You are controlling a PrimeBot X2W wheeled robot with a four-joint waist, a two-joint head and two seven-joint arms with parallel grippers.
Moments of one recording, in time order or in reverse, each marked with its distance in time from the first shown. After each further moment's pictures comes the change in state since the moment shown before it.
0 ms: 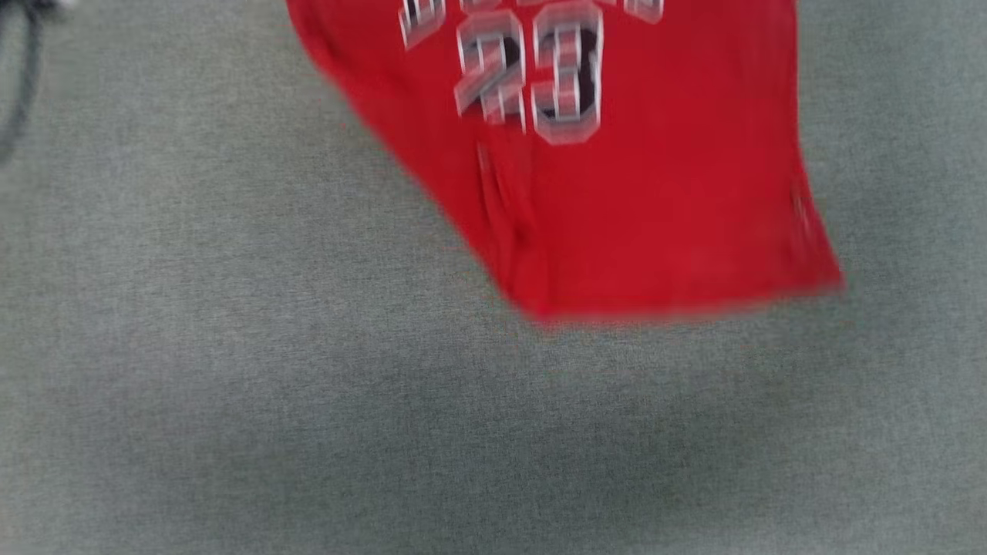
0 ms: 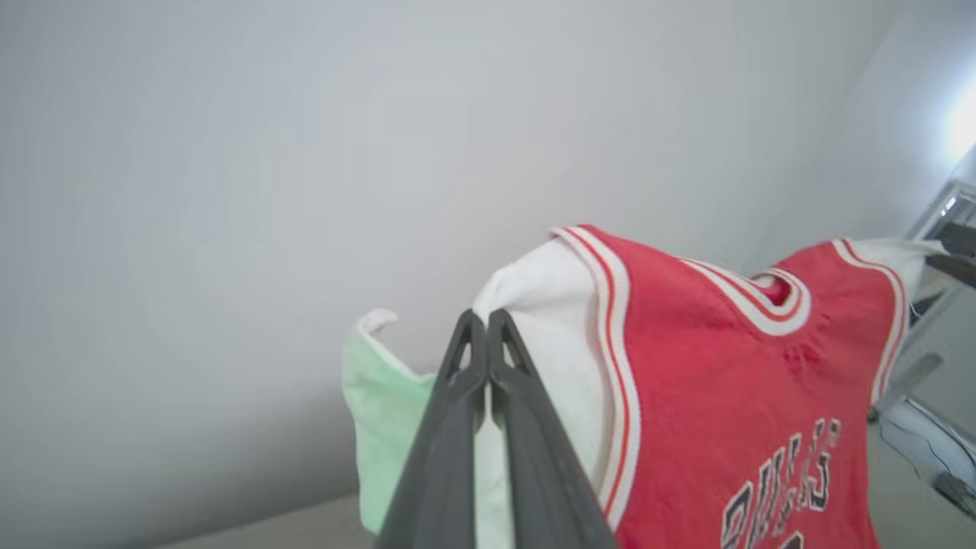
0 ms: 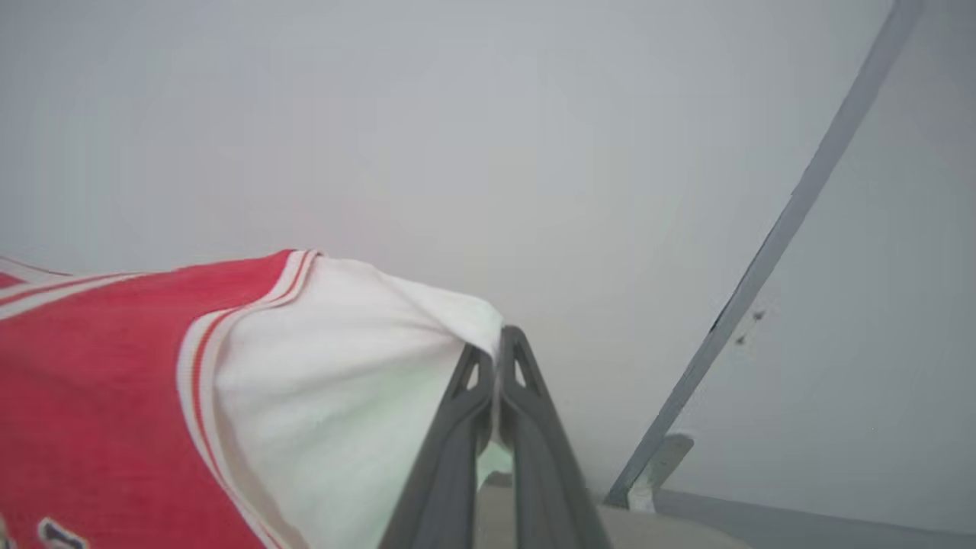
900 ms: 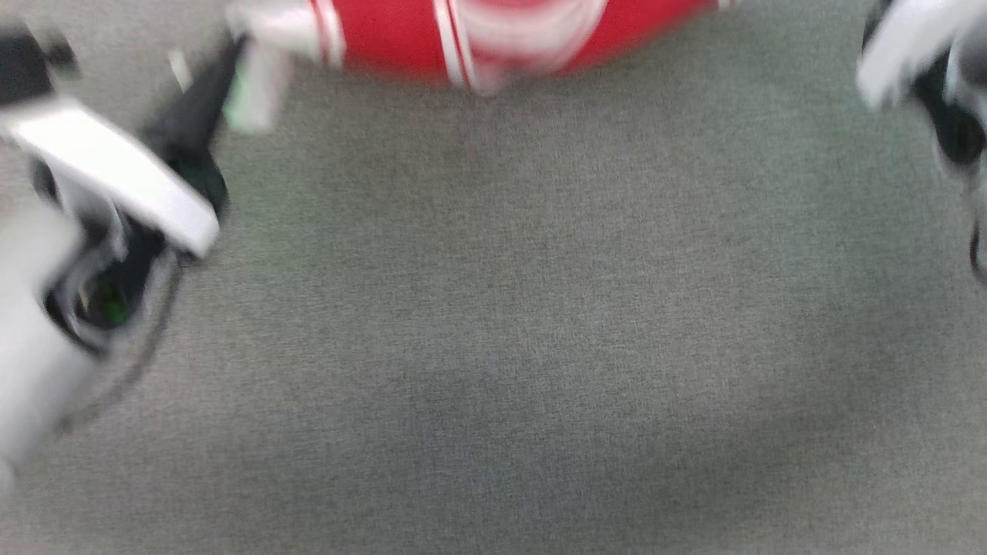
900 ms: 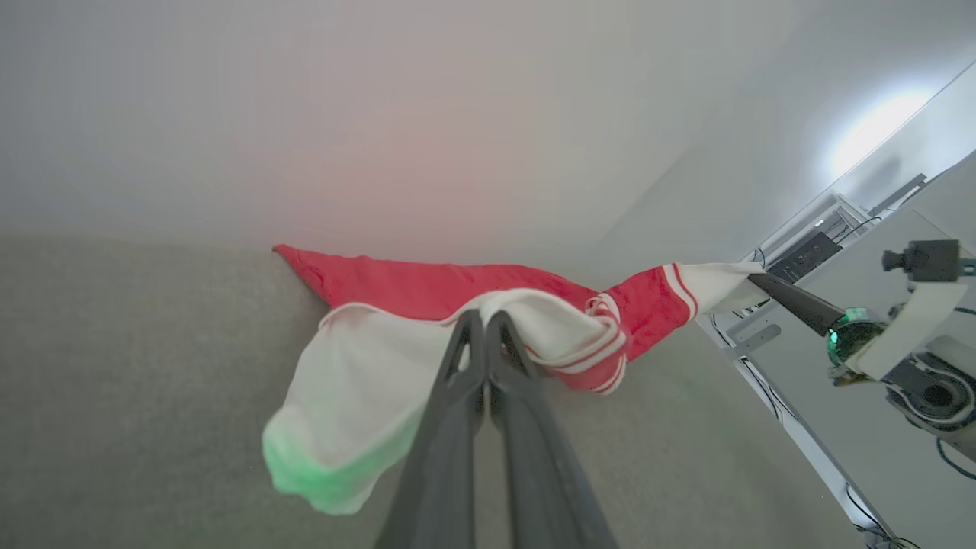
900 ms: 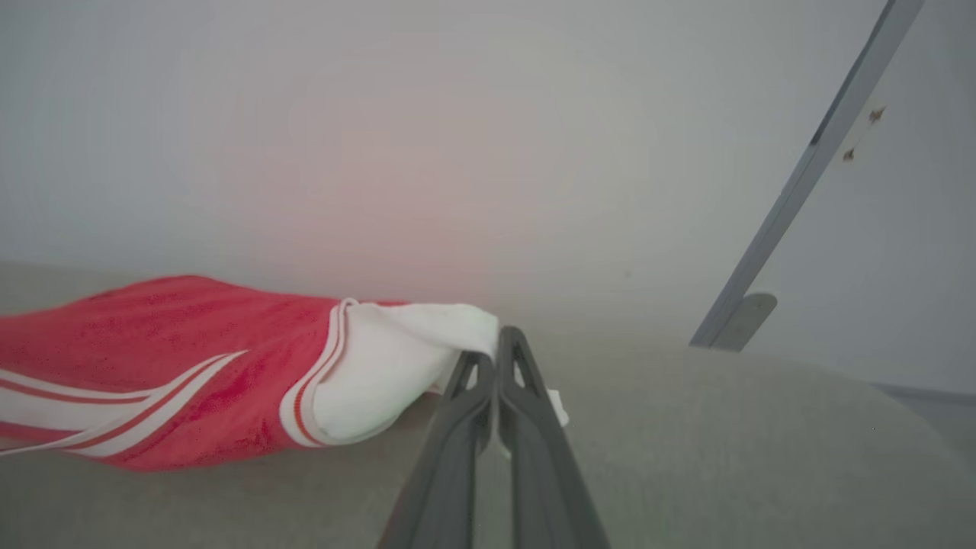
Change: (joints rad) left arm 0.401 0.045 0.021 -0.281 -0.139 0.000 -0.081; right arm 0.260 0.099 0.003 0.067 -0.005 0.000 -0.143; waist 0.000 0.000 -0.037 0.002
